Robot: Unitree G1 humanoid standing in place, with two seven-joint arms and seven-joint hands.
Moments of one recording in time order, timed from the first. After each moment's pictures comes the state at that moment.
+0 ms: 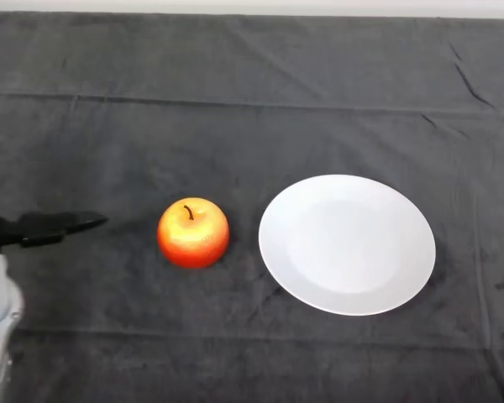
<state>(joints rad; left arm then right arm) -0.39 0.40 0.03 0.62 0.10 -0.52 0.38 -0.52 -0.58 -1.09 1.21 1.00 0.06 0.37</state>
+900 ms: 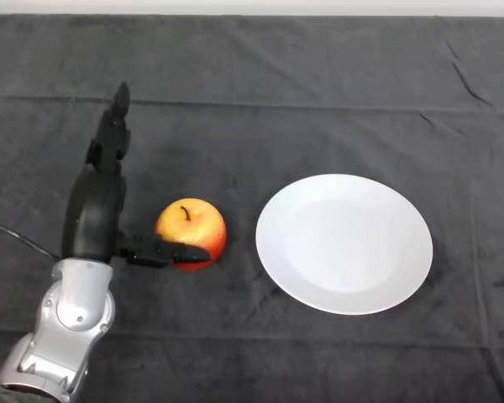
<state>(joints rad) -0.39 0.31 -0.21 0.58 0.16 -0.47 0.31 -0.52 -0.57 -1.09 1.21 1.00 0.06 0.37</state>
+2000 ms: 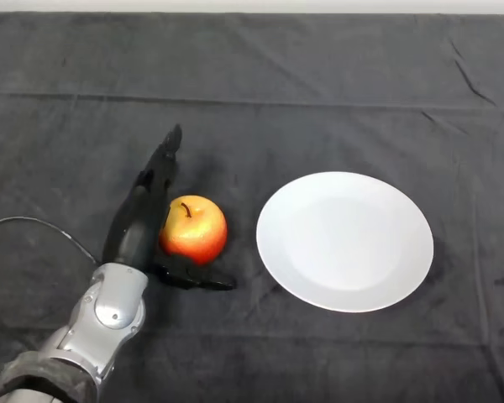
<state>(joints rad) -0.57 0.25 -0.34 1.01 0.16 -0.58 0.31 -0.52 -0.57 -1.09 1.21 1.00 0.06 0.37</state>
